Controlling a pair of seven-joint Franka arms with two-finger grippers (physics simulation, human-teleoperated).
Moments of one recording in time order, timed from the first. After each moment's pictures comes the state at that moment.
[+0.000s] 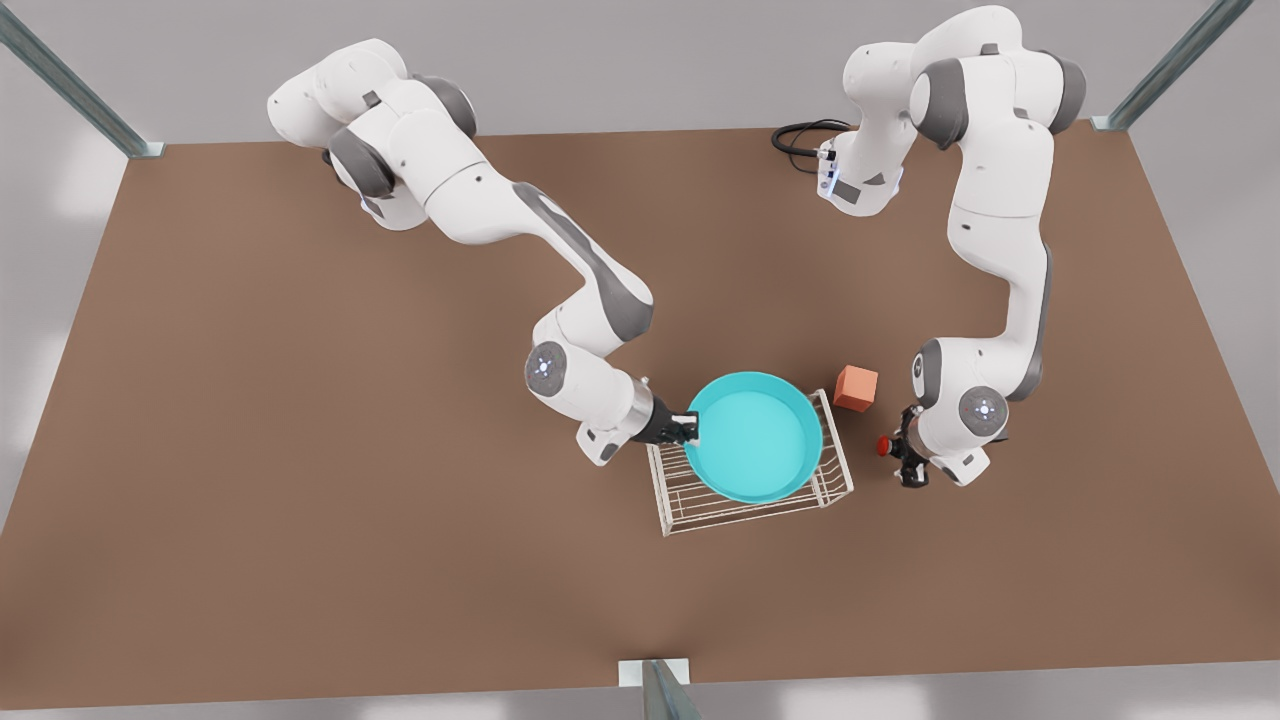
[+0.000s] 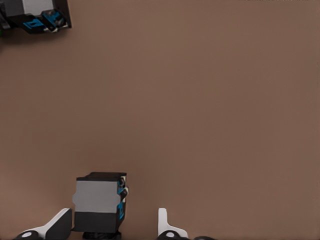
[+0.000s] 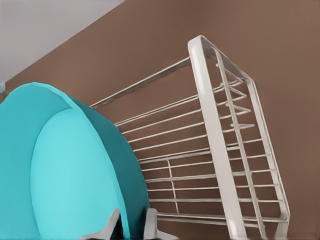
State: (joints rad) left arm -0.11 0.64 0.06 -1.85 -0.01 2.43 -1.46; right arm 0.69 0.89 -0.02 -1.09 0.65 2.36 0.41
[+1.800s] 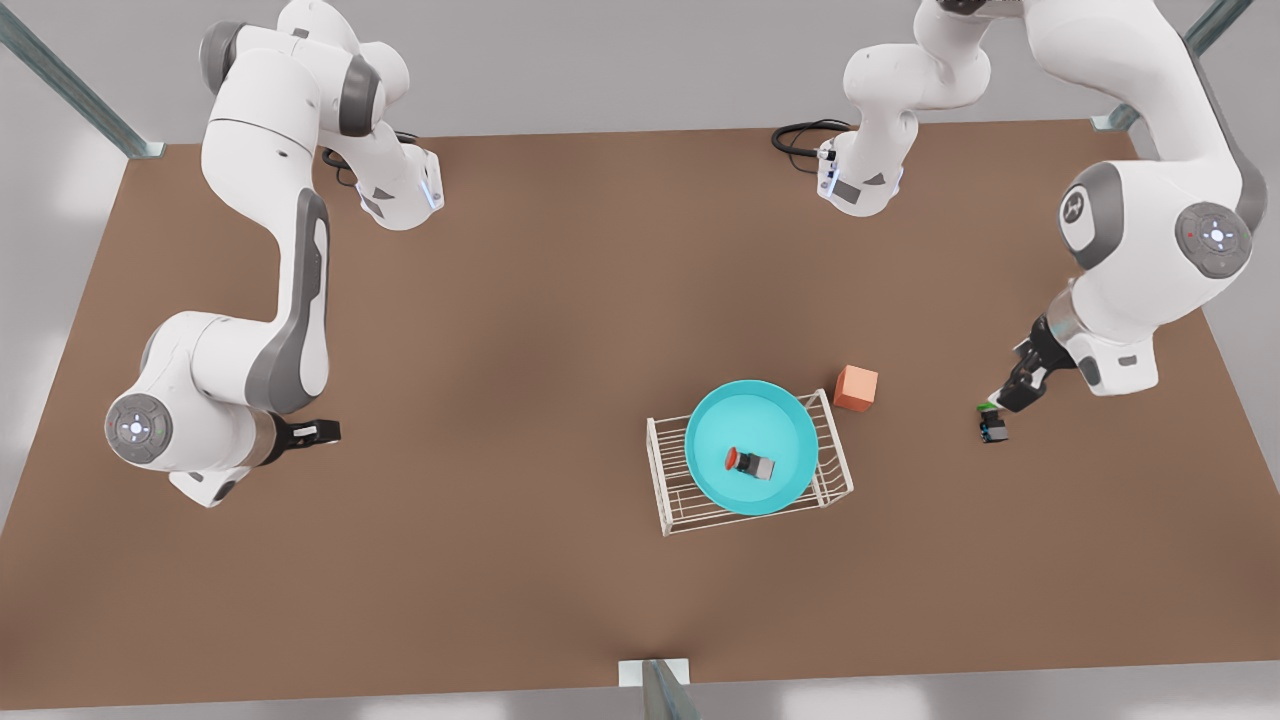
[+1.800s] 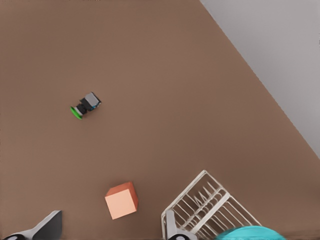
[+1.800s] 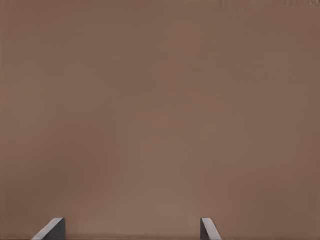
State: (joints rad) left arm -0.04 0.16 0.01 -1.56 -0.03 1.73 -0.89; right arm 0.58 0.58 -0.76 -1.40 0.35 1.60 -0.35
